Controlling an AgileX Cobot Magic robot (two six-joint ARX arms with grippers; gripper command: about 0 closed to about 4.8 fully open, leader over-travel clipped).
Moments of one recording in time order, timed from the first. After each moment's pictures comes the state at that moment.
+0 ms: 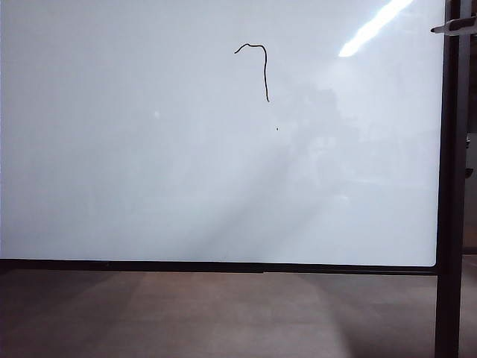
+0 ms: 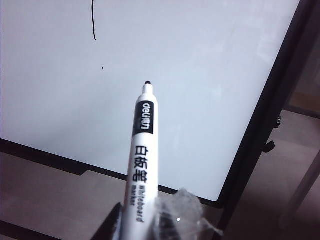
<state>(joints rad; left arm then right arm) -0.15 0.00 0.01 0.08 -0.08 0.03 0.53 0.16 0.27 -0.10 0.31 -0.16</state>
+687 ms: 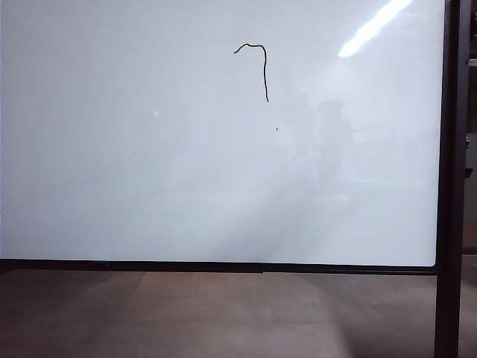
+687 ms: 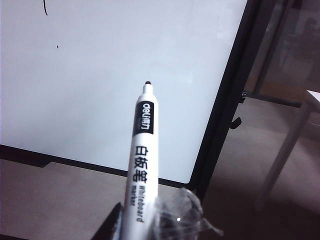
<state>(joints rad) -0.15 0.00 0.01 0.08 -0.08 0.03 0.27 0.09 0.15 -0.05 0.16 -0.16</state>
